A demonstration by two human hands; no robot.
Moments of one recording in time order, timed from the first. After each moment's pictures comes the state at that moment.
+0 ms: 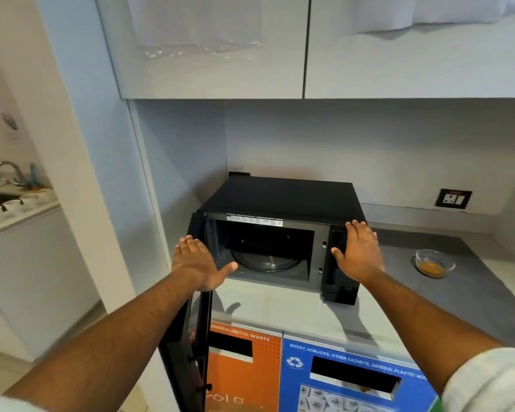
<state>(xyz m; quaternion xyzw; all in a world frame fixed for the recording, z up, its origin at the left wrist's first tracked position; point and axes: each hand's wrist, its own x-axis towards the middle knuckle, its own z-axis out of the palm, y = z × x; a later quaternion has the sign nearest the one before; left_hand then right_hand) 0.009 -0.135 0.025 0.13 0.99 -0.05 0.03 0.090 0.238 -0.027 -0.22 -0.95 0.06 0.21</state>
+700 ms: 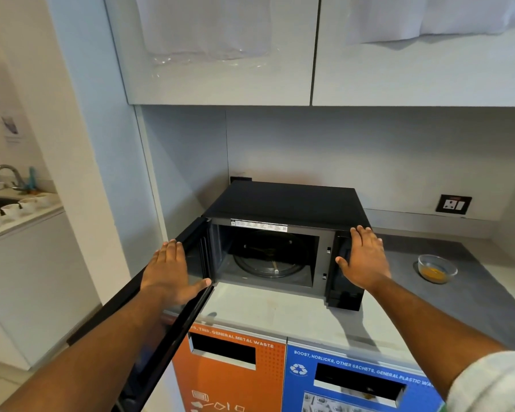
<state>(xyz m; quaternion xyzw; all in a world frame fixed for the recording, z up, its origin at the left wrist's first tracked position) -0.021 -0.205 0.001 0.17 0.98 -0.05 -0.08 0.087 0.238 -0.031 -0.24 -0.95 0.02 0.18</state>
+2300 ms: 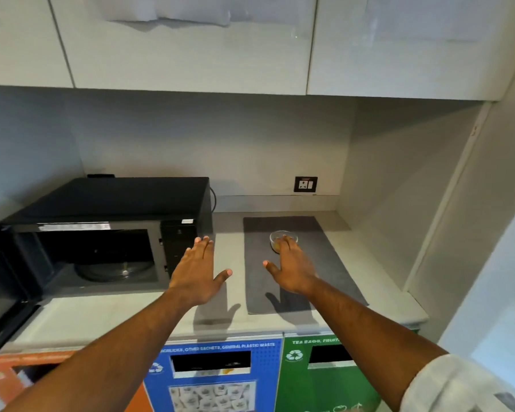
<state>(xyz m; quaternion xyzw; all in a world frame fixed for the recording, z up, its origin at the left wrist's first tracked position) 0.178 0.203 -0.020 0.38 0.91 0.14 -0.05 0.301 0.418 -0.034 -0.24 -0.94 0.17 0.15</state>
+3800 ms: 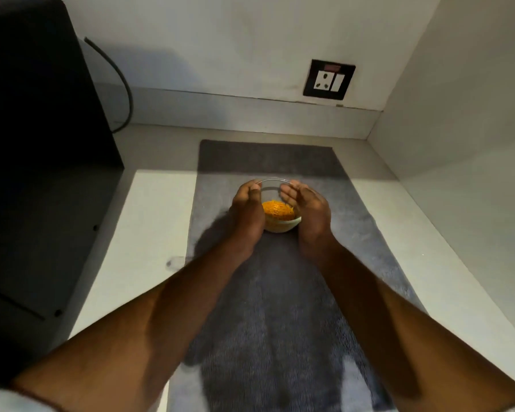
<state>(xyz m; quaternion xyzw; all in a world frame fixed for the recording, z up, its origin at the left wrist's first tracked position) 0.000 0.612 -0.231 0.13 0.69 0.68 0.21 0.071 0.702 -0.237 -0.31 -0.54 0.70 0.34</state>
